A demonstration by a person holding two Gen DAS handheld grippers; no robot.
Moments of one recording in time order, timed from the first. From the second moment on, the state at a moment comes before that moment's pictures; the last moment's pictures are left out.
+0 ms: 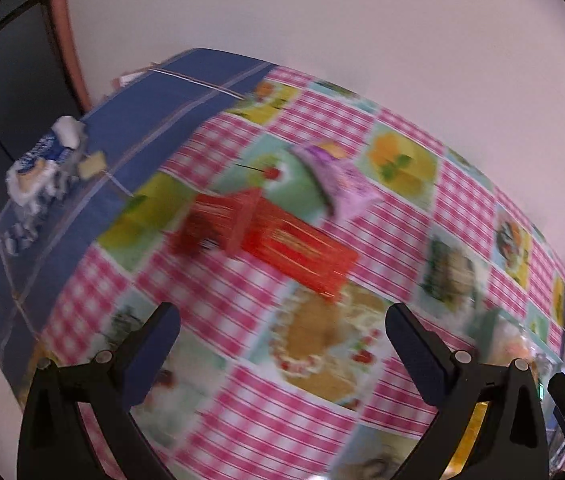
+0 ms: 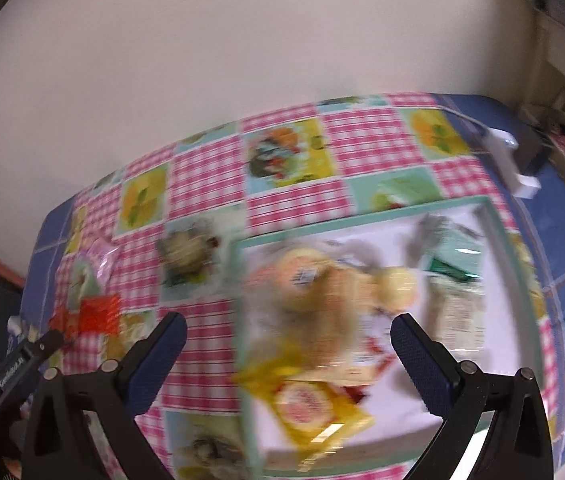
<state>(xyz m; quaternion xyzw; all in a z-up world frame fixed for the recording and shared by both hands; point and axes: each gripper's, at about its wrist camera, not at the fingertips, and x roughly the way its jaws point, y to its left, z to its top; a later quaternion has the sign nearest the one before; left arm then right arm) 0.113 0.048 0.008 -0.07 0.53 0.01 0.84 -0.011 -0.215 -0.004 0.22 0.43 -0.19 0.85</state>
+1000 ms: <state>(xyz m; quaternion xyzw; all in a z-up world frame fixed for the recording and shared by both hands) 0.196 0.146 -0.042 -0.11 0.58 -0.07 0.80 0.135 -0.049 -0.066 0.07 0.49 -0.01 0.87</state>
